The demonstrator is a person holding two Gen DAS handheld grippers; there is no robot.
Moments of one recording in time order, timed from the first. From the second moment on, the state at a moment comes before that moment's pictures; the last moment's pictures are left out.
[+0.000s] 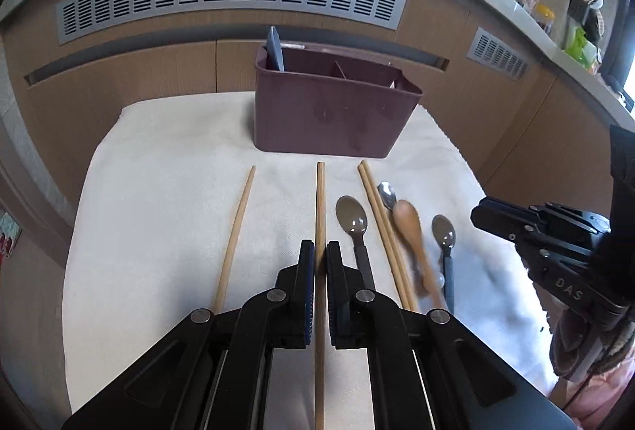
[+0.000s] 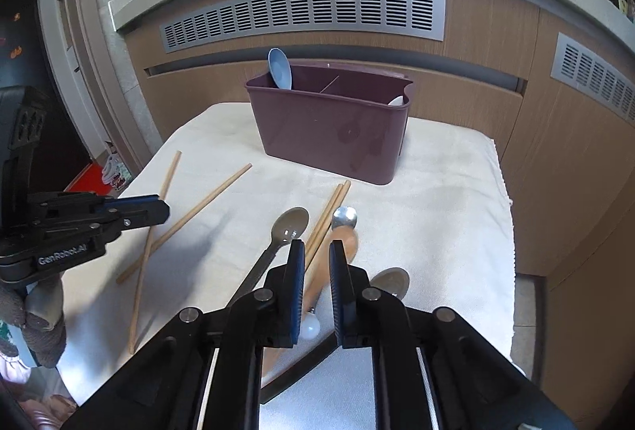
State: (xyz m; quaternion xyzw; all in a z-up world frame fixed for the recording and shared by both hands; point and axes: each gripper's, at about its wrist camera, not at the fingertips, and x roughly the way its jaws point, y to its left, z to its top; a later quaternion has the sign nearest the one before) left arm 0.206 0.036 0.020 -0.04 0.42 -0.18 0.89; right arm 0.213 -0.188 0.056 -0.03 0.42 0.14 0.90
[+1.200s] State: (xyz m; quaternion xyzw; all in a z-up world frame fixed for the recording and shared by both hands) left arm 0.197 0.047 0.063 -0.09 0.34 -0.21 0.91; right arm 0.219 -0.190 0.118 -0.01 0.34 0.13 0.93
